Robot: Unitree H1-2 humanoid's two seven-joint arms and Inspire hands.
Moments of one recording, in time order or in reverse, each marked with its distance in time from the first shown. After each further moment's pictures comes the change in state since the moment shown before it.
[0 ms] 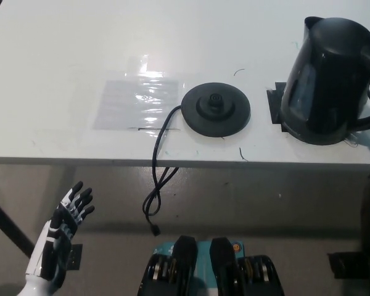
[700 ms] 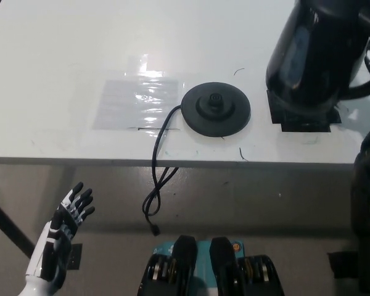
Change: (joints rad) left_arm 0.004 0.000 0.000 0.000 0.002 -0.001 -0.001; right_arm -0.096 0.033 0.001 -0.037 0.030 -0.063 -0.005
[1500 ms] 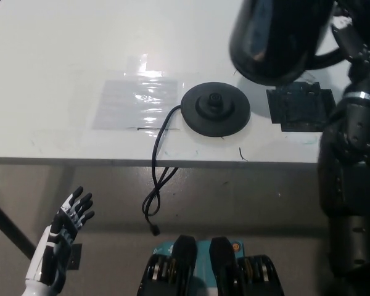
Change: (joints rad) left_arm 0.013 0.000 0.000 0.000 0.001 -0.001 0.000; right_arm -0.112 0.086 0.079 0.025 -0.043 -0.020 -0.041
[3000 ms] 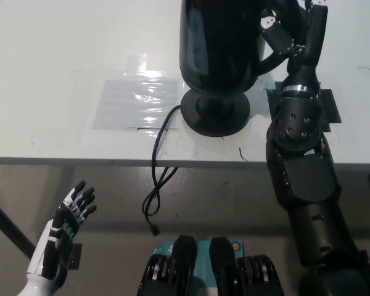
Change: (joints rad) left_arm -0.024 0.001 -0.001 0.003 -0.001 -0.002 -0.009; right_arm -0.064 0.073 0.124 0.157 -0.130 0.003 -0.086
